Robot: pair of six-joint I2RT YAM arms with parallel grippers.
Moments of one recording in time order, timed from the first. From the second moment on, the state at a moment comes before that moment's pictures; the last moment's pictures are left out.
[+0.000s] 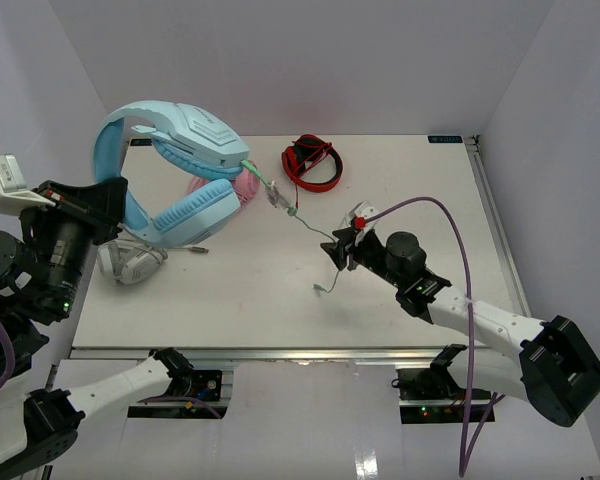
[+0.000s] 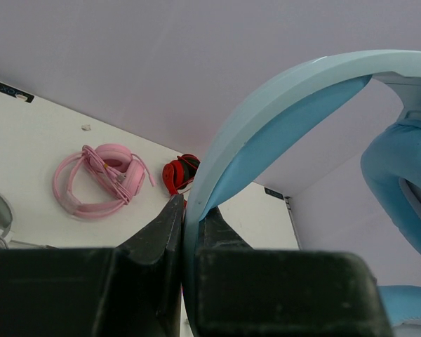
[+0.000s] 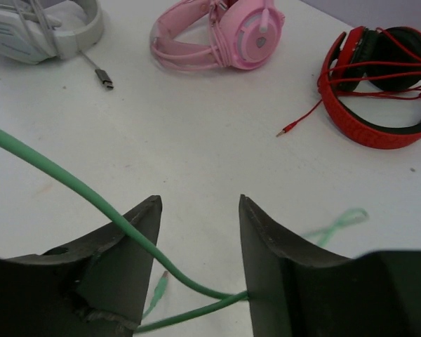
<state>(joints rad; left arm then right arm) -0.78 0.83 1.82 -0.90 -0.73 -0.52 0.72 1.12 0.50 0.52 -0.17 -0.01</state>
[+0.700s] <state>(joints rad) -0.78 0.83 1.64 -0.90 -0.72 -0.53 0.72 1.02 1.06 0.33 -0.09 -0.14</state>
